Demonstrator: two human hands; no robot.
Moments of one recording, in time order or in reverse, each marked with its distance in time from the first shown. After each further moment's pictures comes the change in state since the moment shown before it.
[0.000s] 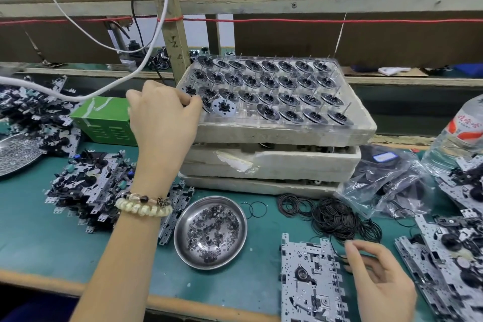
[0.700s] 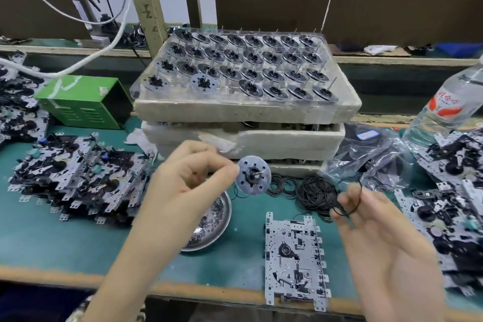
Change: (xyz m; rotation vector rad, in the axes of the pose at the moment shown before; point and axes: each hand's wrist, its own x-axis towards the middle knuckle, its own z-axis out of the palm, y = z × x) left_hand -0.119 -0.001 -0.030 -0.923 -0.602 -0.047; right_hand 0.014 -0.101 0.003 0.746 -0.199 0.402
